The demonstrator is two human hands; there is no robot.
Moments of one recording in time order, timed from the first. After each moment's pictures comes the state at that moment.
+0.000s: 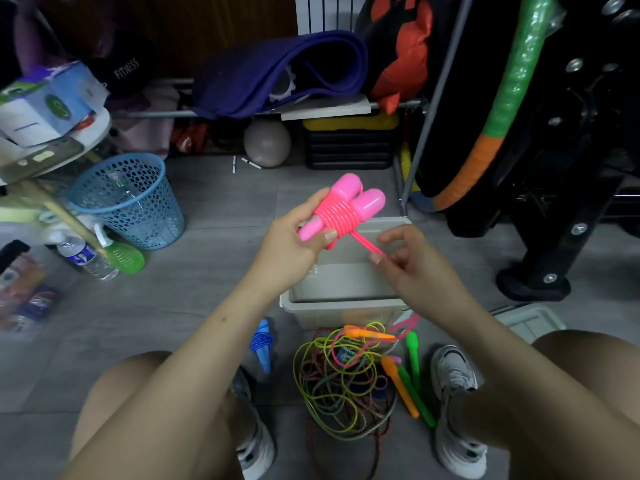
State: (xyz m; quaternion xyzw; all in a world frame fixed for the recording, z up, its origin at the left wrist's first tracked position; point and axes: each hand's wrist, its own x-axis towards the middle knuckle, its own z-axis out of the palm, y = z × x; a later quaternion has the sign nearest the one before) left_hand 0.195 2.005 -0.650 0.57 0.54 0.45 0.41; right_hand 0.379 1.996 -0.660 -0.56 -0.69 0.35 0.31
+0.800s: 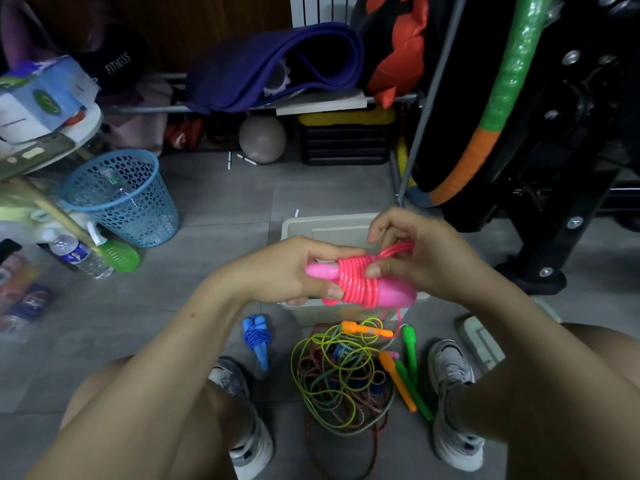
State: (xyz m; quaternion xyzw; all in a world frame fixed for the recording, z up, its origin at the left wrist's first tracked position) left_hand 0.178 1.992 -0.637 0.70 0.45 0.15 0.54; right_hand 0.398 2.012 -0.637 -0.40 -0.82 0.30 0.27
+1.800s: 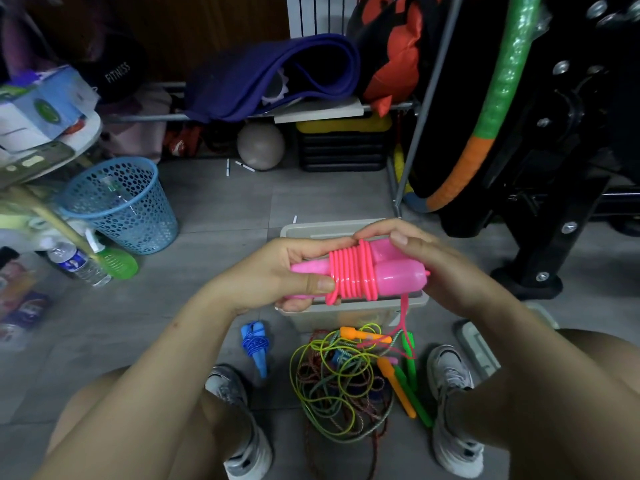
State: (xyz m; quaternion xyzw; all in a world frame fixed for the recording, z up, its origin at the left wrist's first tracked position) left_hand 0.171 1.985 -0.640 0.58 0.35 0.28 0.68; right_hand 0.401 2.001 -0.635 -0.34 -0.63 0.62 0.31
